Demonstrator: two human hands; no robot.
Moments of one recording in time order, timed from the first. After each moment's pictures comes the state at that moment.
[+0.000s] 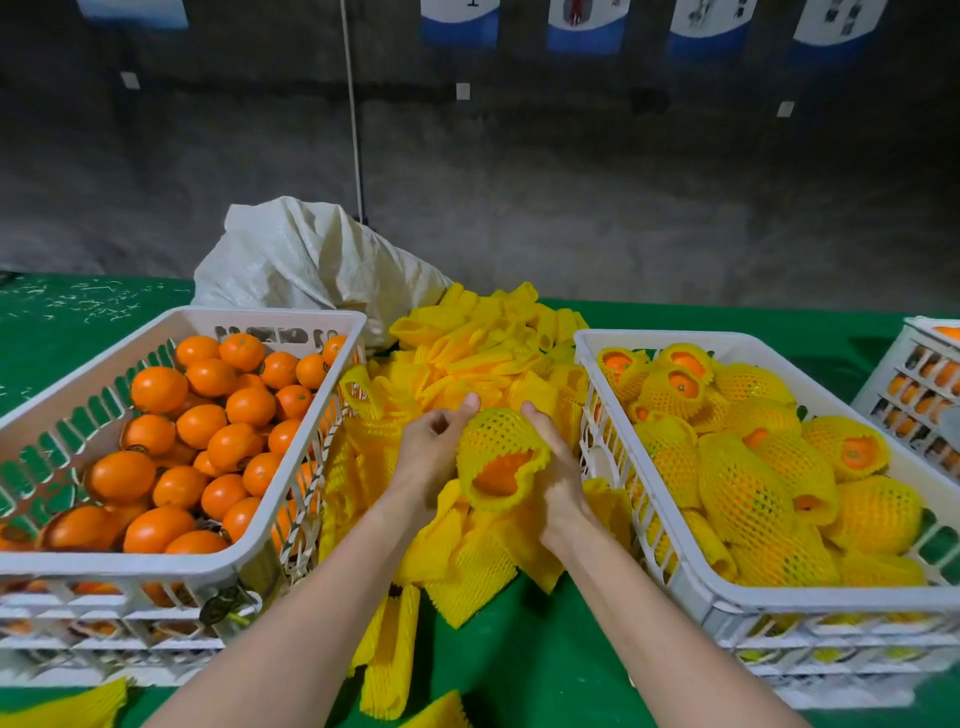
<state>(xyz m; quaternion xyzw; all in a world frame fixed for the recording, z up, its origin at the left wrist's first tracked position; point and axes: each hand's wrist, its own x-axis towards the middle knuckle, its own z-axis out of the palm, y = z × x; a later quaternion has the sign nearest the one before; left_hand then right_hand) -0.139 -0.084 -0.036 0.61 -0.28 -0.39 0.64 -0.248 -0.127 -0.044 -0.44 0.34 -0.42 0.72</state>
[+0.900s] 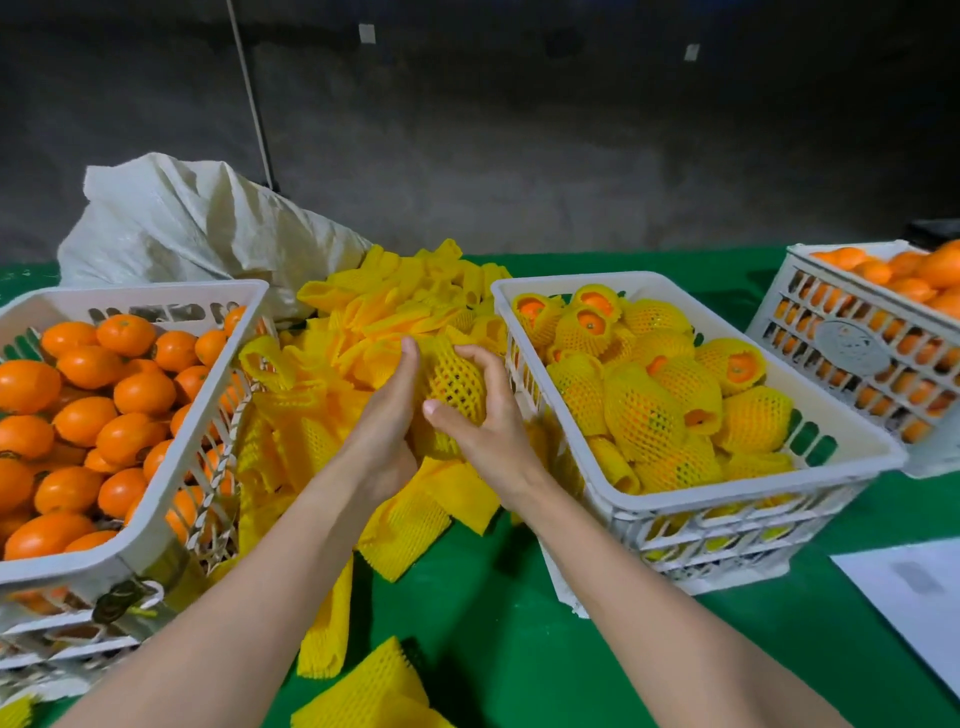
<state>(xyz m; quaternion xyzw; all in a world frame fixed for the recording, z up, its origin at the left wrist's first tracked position) -0.186 -0.090 -0.034 0.47 -0.32 -0.52 0.64 -0.294 -0.120 -0.055 -0.70 0.26 -0.45 0.49</state>
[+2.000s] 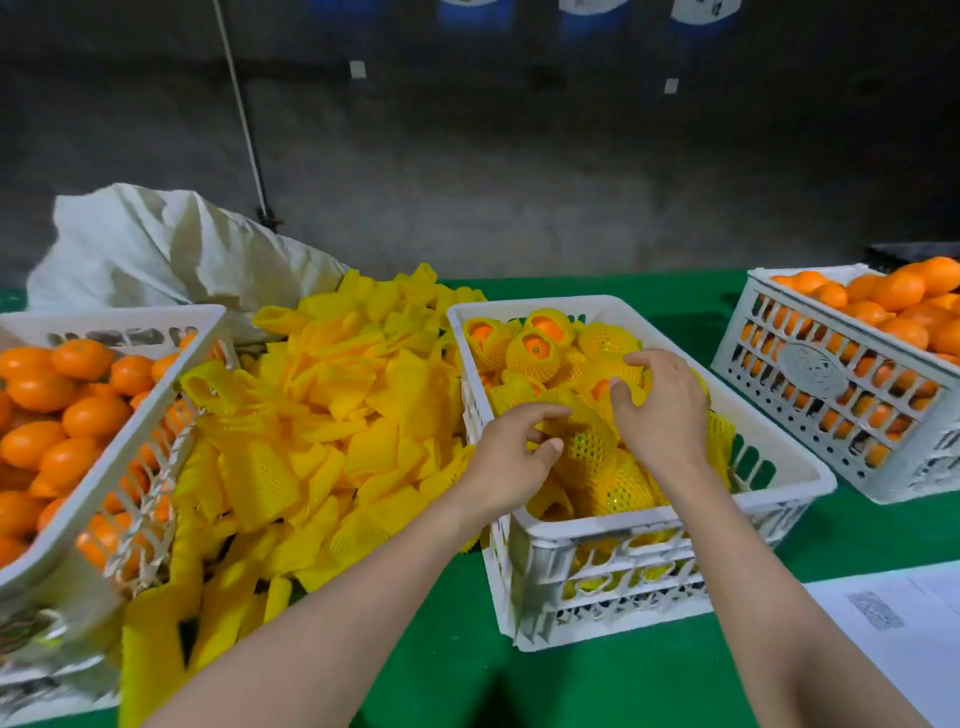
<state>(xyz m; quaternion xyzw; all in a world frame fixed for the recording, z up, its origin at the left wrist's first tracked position) -0.323 -0.143 -0.053 0.57 -0.66 -0.26 0.42 -0.474 -0.202 -0.023 -0.71 0.57 -0.41 0.05</state>
